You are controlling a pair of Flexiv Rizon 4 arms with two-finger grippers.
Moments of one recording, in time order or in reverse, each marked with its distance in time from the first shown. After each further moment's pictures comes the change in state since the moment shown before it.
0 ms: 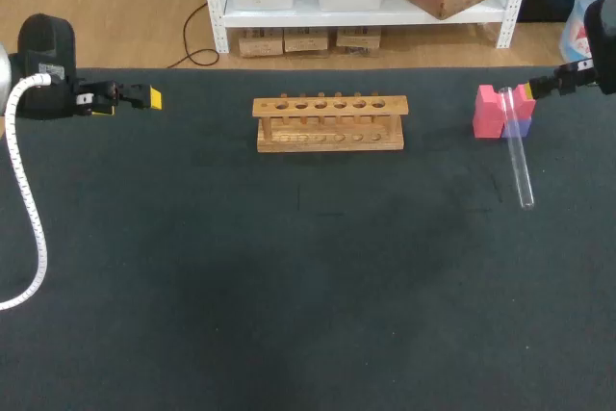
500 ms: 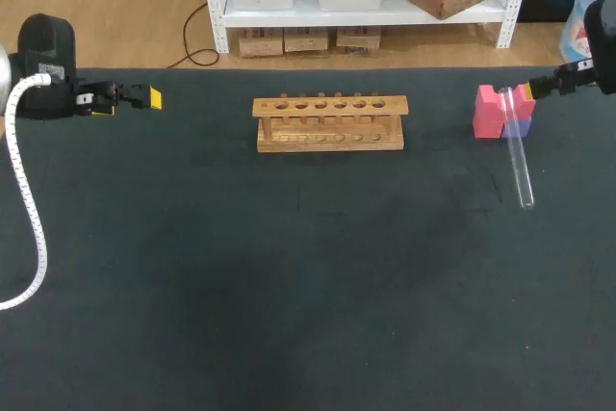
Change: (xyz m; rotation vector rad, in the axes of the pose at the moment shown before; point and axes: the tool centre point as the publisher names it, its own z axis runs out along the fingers) left arm 0.000 0.000 0.000 0.000 0.000 0.000; right arm 0.000 0.000 0.000 0.000 0.000 0.000
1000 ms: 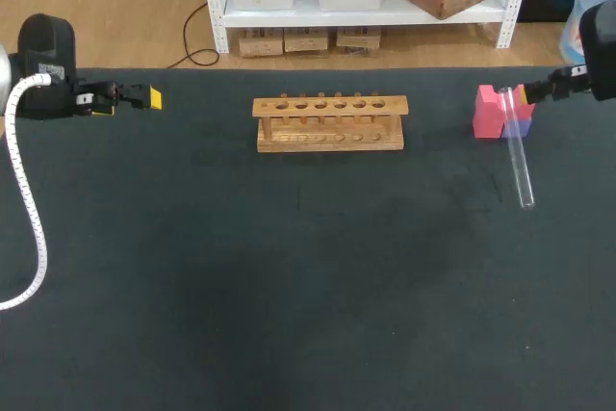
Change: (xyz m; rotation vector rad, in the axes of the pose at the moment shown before) left arm 0.000 0.000 0.000 0.000 0.000 0.000; right arm 0.008 0.007 0.008 0.012 0.000 0.041
